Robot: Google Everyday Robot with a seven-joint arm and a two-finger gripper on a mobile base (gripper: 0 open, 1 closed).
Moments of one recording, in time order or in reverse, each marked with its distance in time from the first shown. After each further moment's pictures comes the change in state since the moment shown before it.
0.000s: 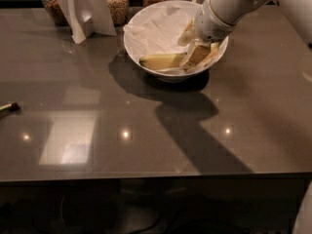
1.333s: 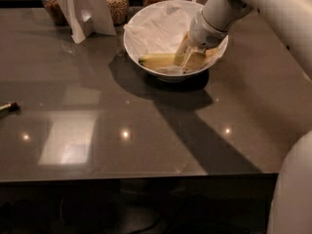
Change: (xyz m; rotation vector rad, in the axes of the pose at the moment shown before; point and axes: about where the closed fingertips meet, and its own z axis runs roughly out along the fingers) arm 0.016 -0.001 0.033 -0.066 0.053 0.010
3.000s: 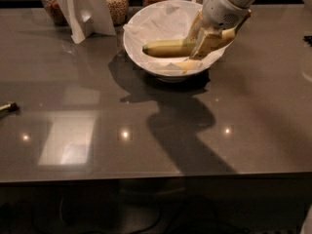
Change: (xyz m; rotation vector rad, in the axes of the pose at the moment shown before) arm -0.019 0.010 -0.076 0.070 0.011 -0.098
